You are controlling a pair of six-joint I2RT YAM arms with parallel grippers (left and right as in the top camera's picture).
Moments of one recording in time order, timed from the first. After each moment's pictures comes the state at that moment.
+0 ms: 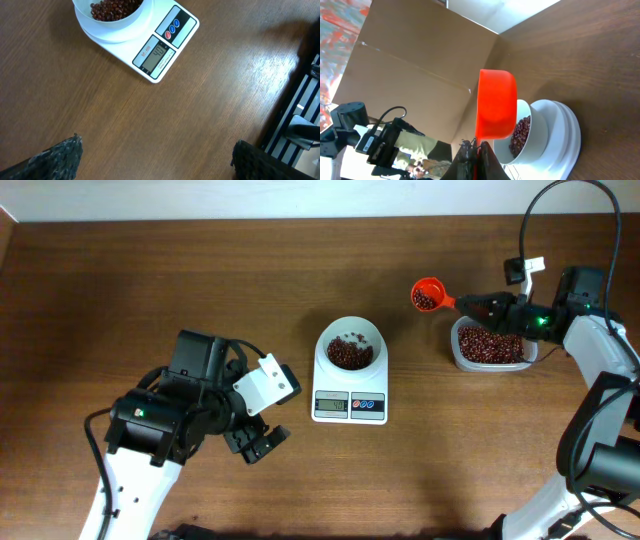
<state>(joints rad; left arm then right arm) -0.27 1.13 1.18 -1.19 0.36 0.67 -0.31 1.93 1.31 -0.54 -1.51 -0.07</state>
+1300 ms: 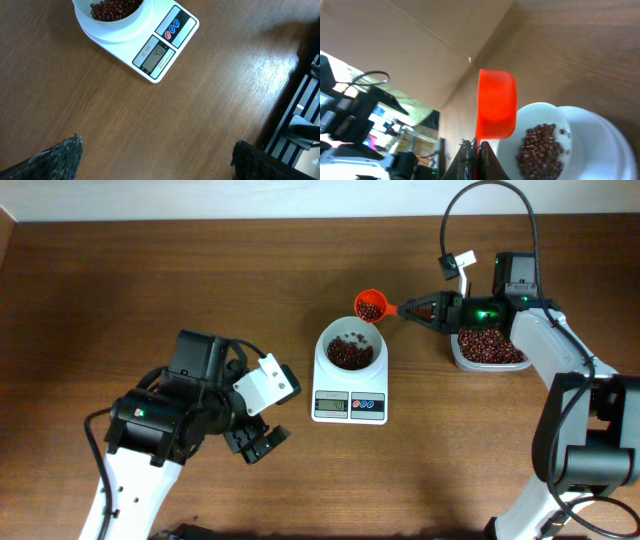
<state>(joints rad) -0.27 1.13 1.18 -1.19 0.36 0.67 -0.06 1.93 1.31 -0.38 -1.42 -0.08</state>
